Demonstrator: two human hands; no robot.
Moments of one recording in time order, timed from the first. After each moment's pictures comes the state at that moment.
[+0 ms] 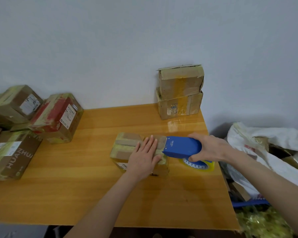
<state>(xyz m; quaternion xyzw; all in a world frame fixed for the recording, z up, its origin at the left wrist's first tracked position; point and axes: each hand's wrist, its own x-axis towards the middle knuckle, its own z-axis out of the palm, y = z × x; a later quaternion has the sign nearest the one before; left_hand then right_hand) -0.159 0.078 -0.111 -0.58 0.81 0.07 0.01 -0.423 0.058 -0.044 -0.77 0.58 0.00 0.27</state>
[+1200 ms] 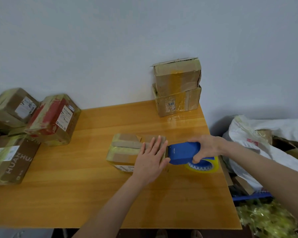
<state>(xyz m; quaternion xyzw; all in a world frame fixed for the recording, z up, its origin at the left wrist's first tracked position) -0.186 0.082 -0.115 -0.55 0.83 0.05 0.02 -0.437 0.023 -0.080 -0.73 0.53 0.09 0.41</state>
